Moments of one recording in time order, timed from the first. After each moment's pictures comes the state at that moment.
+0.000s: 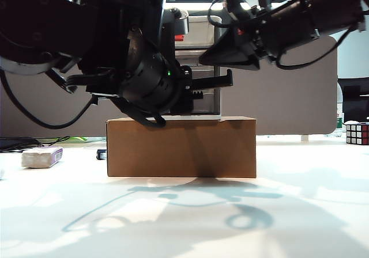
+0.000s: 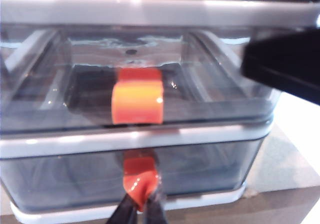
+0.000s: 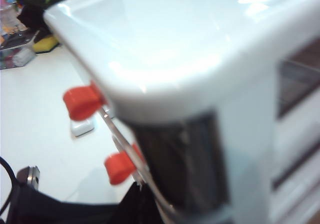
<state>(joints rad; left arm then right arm) -0.96 1.78 0.68 0.96 -0.72 -0.16 0.41 1.49 0.79 0.48 -0.53 0.08</state>
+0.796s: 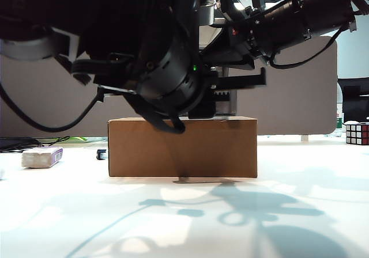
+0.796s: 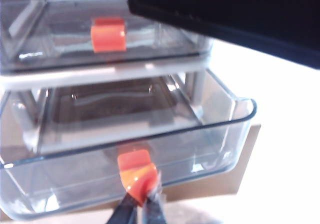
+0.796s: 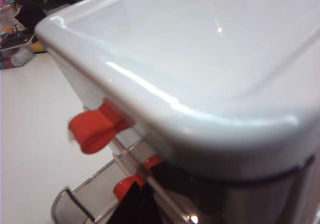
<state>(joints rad) -1.14 1.77 0.68 0.86 -0.90 -0.21 0.41 1.51 0.82 0.46 -0.53 0.08</state>
